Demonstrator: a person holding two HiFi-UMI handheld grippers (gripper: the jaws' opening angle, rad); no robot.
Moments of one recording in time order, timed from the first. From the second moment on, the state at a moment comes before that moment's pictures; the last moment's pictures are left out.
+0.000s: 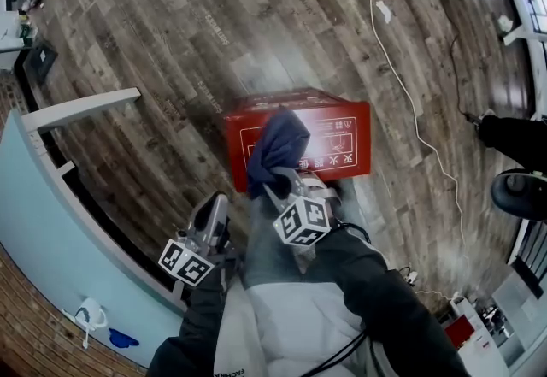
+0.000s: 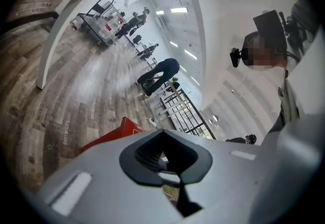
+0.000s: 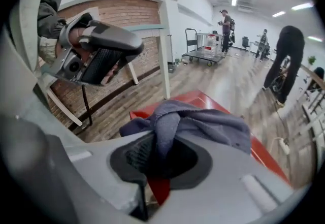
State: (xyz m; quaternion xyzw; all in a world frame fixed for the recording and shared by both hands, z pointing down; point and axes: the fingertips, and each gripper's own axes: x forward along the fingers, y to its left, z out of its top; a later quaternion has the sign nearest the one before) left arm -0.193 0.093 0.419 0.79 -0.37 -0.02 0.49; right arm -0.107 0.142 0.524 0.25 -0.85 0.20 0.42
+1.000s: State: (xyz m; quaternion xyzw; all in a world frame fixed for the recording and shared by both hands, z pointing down) left arm -0.180 0.120 0.430 0.78 -0.35 -0.01 0.52; right arm -0.113 0.216 0.551 0.21 -0.80 0.41 0.38
